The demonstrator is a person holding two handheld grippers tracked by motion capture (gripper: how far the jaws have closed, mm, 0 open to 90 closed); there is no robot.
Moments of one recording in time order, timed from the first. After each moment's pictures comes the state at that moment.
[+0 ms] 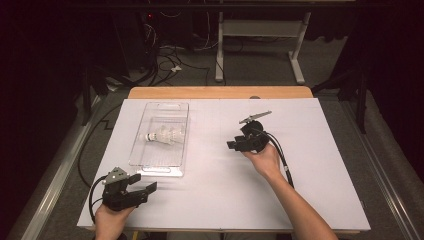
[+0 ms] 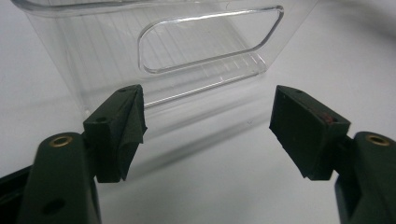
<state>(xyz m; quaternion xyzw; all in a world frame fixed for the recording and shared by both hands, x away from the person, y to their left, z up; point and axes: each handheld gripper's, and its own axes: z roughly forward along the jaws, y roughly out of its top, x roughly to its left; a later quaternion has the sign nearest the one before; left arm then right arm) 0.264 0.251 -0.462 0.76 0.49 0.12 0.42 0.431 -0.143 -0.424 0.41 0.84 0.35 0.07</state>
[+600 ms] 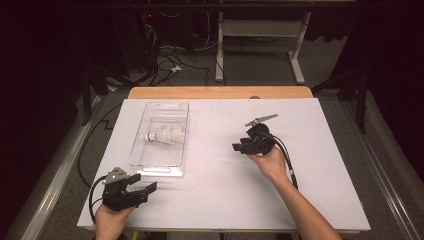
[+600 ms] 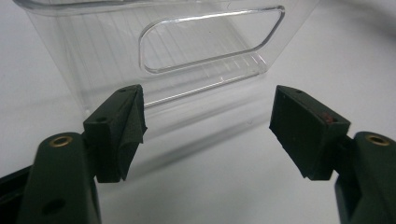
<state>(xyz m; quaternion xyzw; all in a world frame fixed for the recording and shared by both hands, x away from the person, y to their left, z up) 0.264 0.251 -0.463 0.75 0.49 0.12 0.42 0.422 -0.159 -0.425 0.41 0.84 0.35 0.08</state>
